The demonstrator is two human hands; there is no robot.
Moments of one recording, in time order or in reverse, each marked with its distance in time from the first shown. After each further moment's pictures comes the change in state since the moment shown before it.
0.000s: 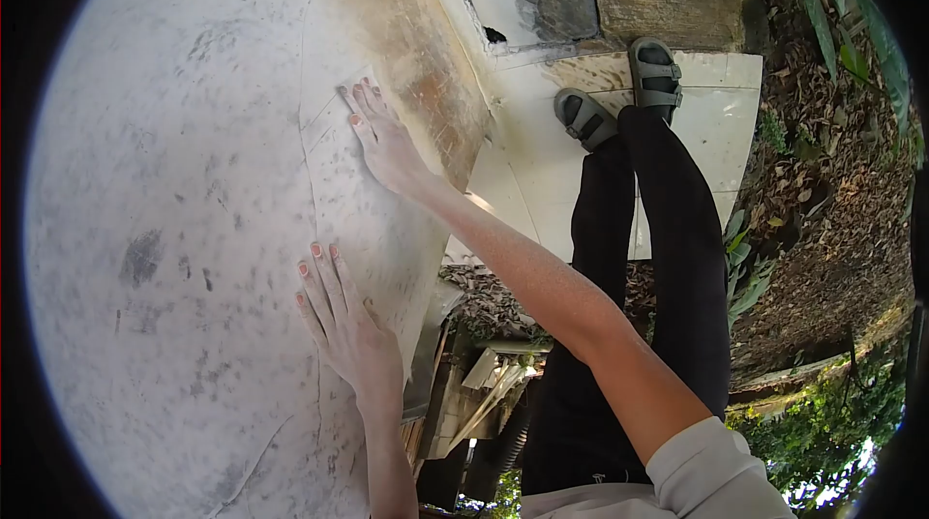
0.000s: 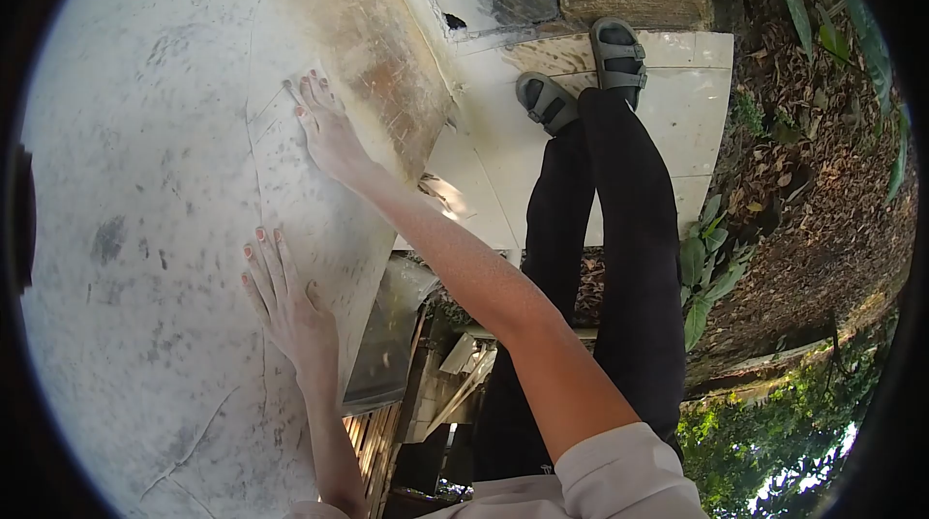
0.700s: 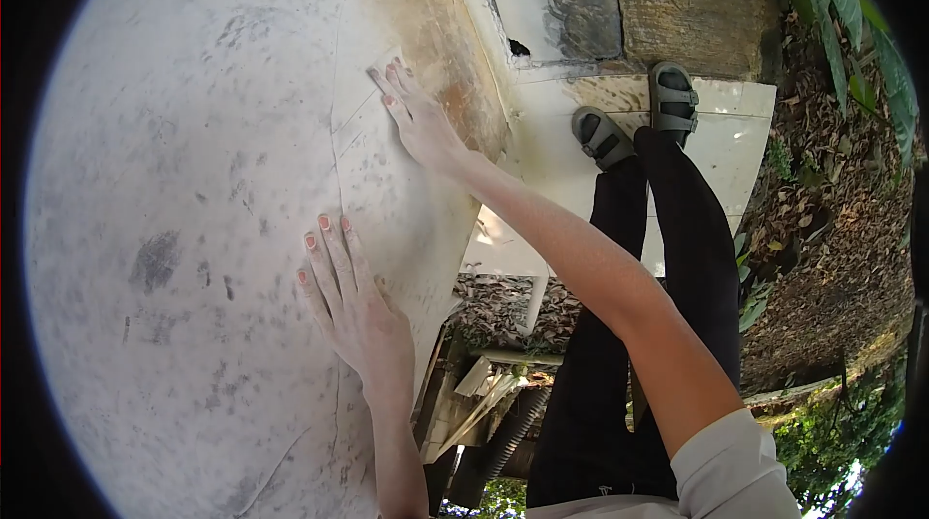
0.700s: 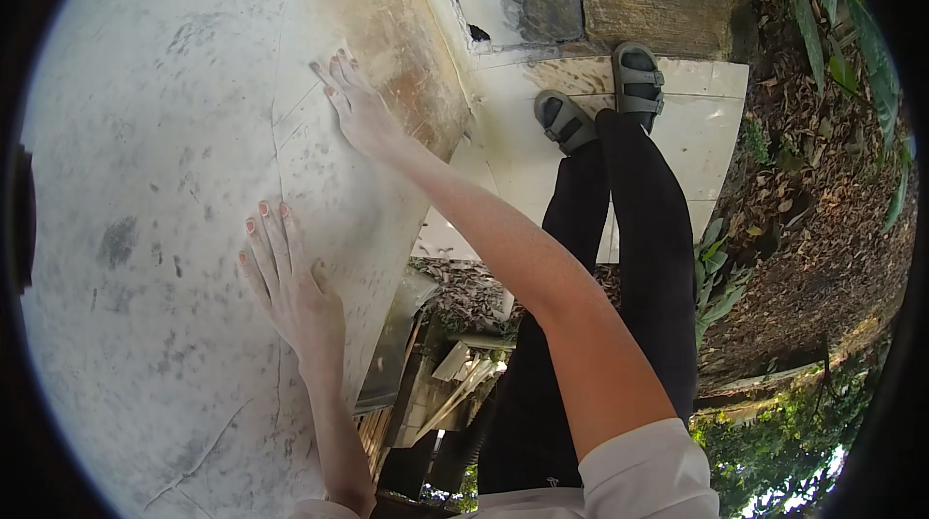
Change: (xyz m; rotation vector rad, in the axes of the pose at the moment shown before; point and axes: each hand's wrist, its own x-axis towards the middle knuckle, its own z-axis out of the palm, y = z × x) left_hand 0.035 0.002 -0.007 0.046 0.058 -0.026; right_hand 0.036 0.002 -0.021 -0.058 -0.074 -0.075
